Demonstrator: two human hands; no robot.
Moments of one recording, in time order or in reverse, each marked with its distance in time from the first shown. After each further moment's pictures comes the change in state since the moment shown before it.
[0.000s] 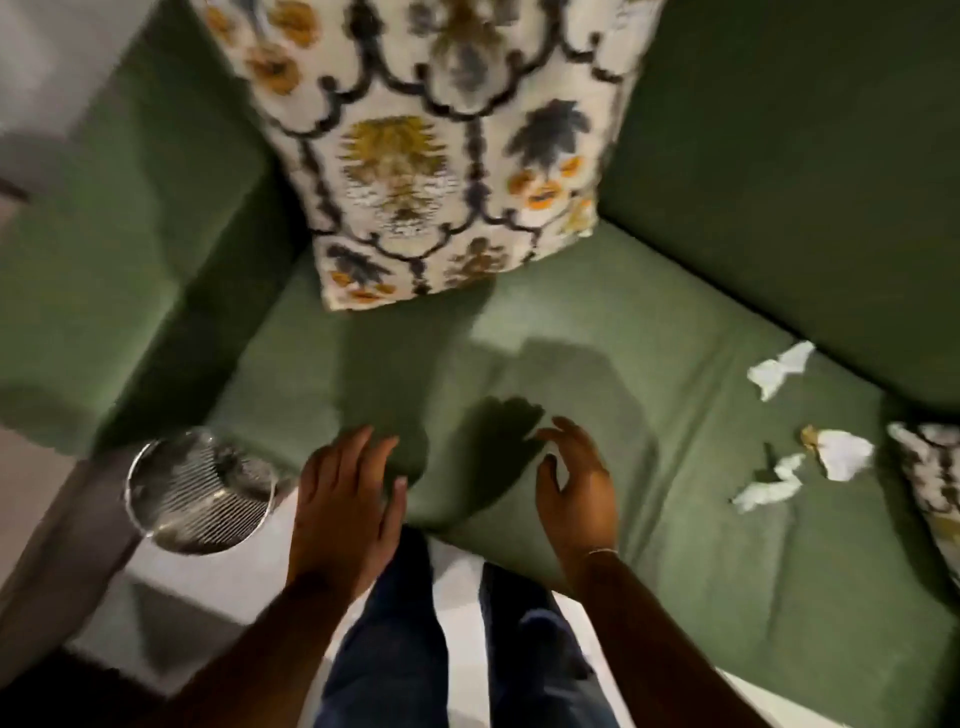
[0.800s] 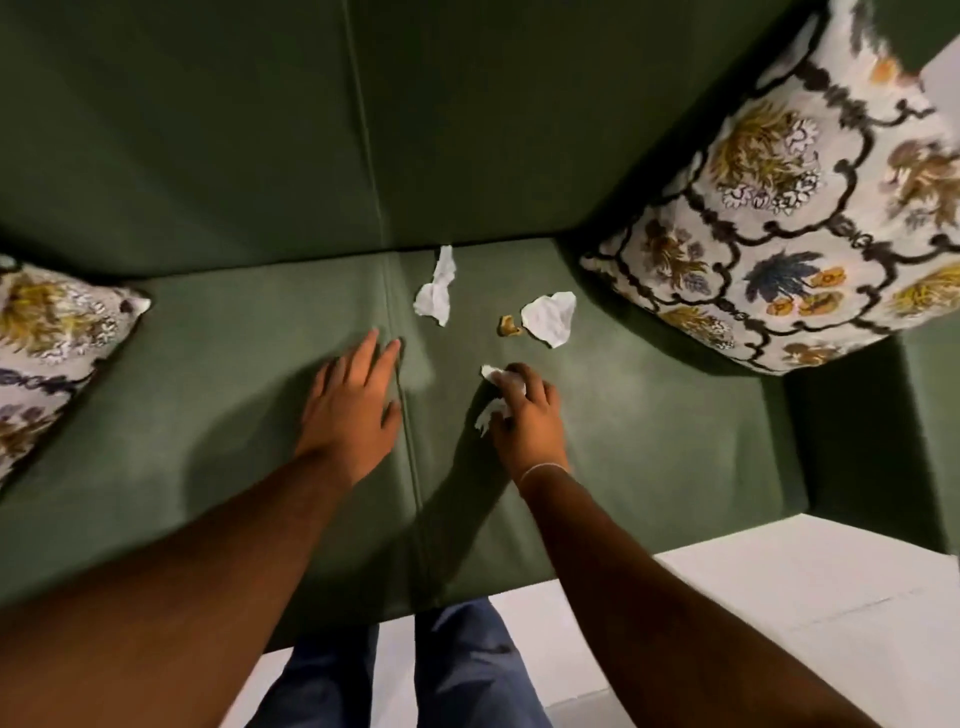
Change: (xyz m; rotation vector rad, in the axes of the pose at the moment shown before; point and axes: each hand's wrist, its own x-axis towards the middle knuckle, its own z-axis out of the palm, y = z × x) left_hand 0.121 0.379 0.099 0.301 -0.359 0.599; right_hand 0.034 0.271 -0.183 -0.071 0.105 0.348
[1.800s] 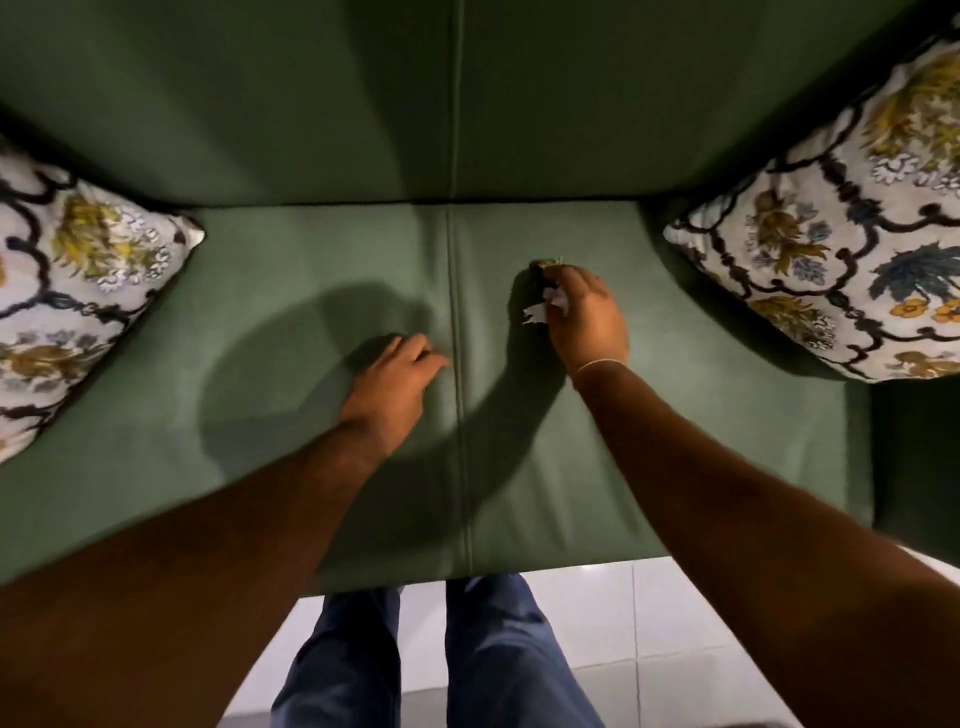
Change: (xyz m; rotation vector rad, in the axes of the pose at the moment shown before) left_hand 0.007 -0.042 0.052 -0.129 -0.012 0.087; right_hand 0.093 -0.032 -0.019 -0.045 0.118 -0.108
